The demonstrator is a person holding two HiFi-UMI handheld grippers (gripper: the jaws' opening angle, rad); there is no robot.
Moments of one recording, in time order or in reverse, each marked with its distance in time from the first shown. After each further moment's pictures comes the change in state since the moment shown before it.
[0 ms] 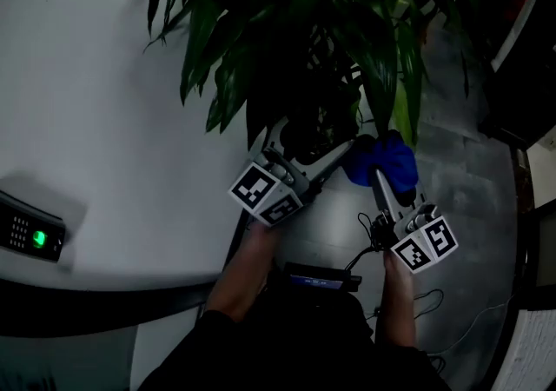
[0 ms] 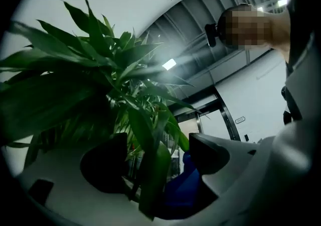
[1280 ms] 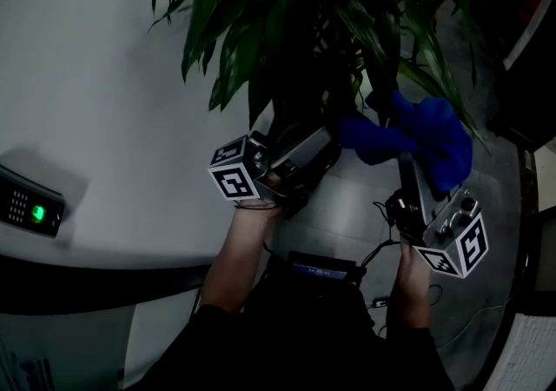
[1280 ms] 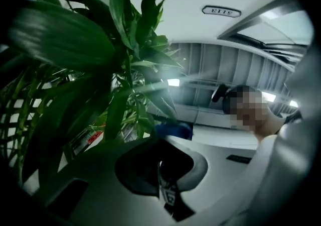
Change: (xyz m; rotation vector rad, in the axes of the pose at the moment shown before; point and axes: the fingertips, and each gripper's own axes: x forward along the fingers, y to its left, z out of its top) left arm -0.030 -0.033 0.023 -0.629 -0.089 -0.361; right arm -0.007 0.067 0.126 -0.214 -0.337 0.275
